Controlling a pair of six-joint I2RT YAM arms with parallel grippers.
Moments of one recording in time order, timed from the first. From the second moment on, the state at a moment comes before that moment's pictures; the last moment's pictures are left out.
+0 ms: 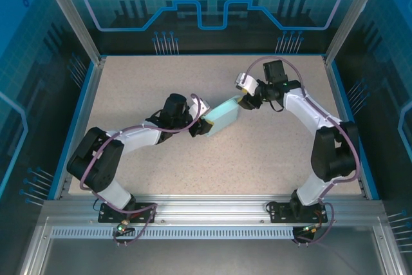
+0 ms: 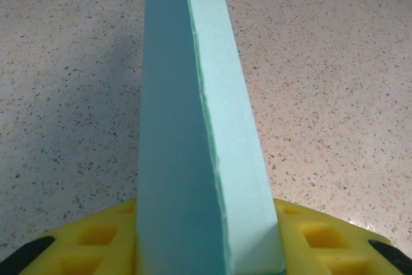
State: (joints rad) left arm -0.49 1.61 0.83 0.16 0.46 0.20; right arm 0.24 1.69 1.31 -0.53 -0.45 -0.78
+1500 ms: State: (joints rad) left arm -0.49 1.60 0.83 0.16 0.45 0.20; right arm 0.24 1.82 1.46 -0.66 -0.50 -0.83
